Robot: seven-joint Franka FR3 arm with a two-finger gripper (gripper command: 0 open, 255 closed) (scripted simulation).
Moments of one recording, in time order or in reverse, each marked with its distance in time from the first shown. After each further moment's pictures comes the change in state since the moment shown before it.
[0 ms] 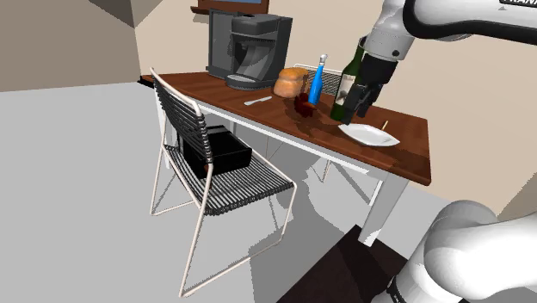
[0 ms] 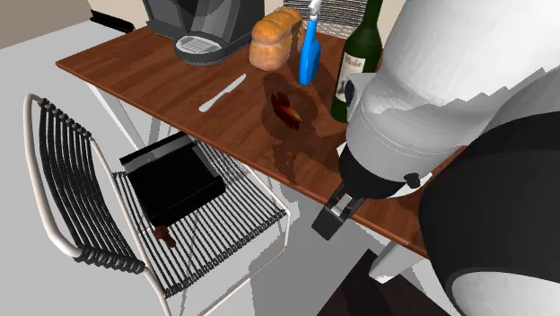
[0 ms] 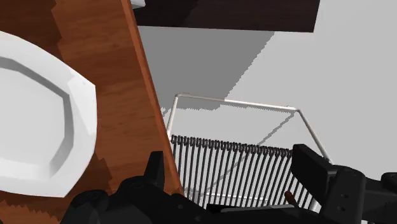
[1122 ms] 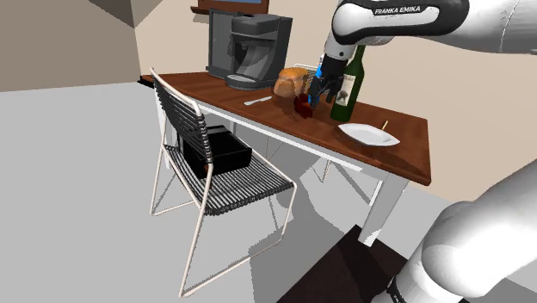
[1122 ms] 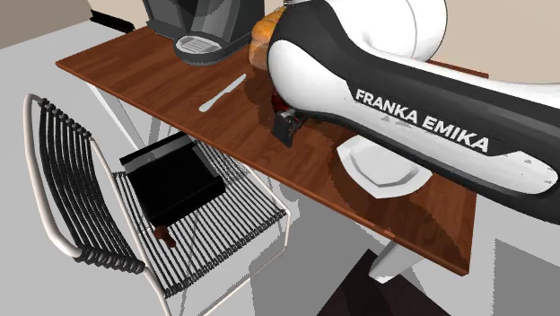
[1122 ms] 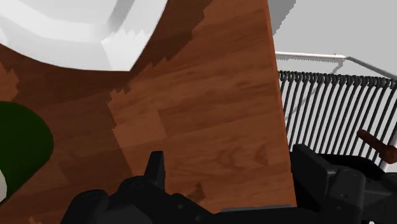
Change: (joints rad) arm -0.044 0.526 -0.123 0.341 -0.038 0.212 -0.077
